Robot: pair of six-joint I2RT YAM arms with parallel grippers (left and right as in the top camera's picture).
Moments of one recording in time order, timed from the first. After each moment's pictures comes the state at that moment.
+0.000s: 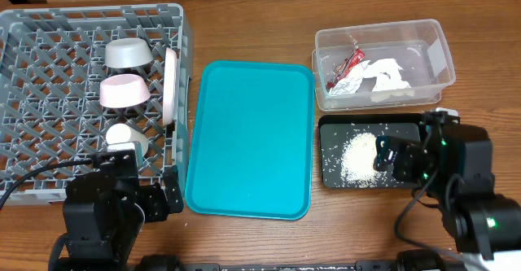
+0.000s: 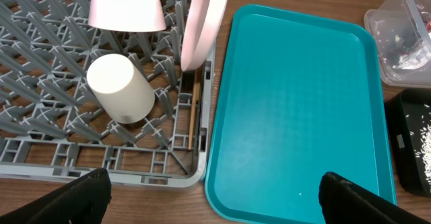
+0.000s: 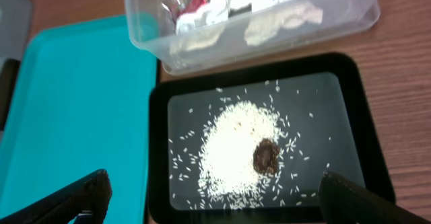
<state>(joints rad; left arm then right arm) 0.00 0.61 1.05 -1.18 0.01 -0.15 0.08 0.79 0.89 -0.93 -0.08 0.28</state>
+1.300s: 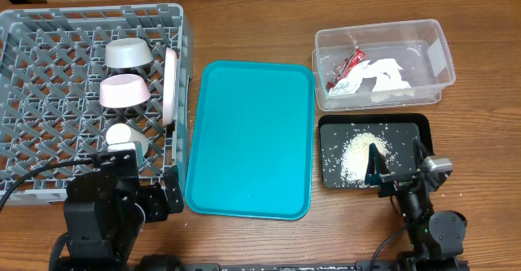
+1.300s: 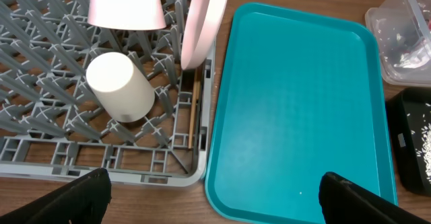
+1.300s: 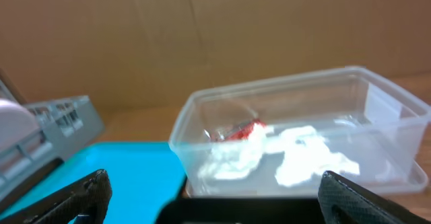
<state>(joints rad) 0.00 0.61 1.05 -1.18 0.01 -0.15 0.10 0.01 0.02 -0.01 -0.09 0.22</state>
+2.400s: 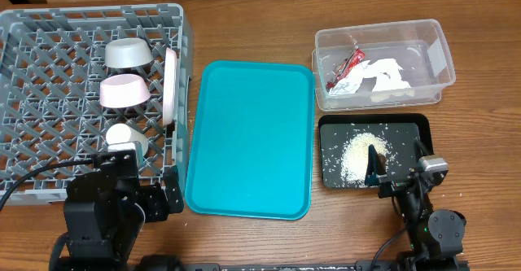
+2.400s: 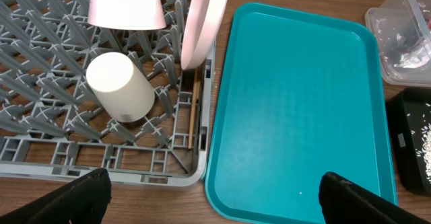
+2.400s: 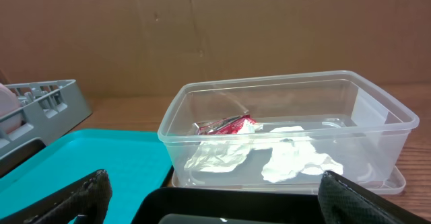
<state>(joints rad) 0.00 0.61 1.05 -1.18 0.01 -0.15 0.10 0.01 0.02 -0.03 -0.08 0.13</state>
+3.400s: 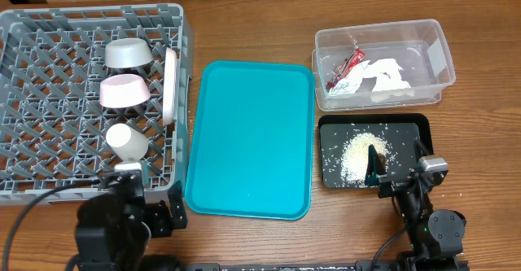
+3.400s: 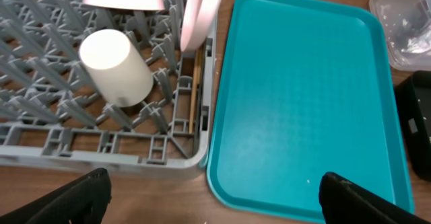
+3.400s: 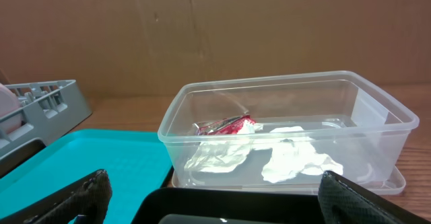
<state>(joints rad) -0.02 0.44 0.88 -1.16 0.00 -0.15 0.10 0.01 0.02 -0.03 -0.08 0.13</state>
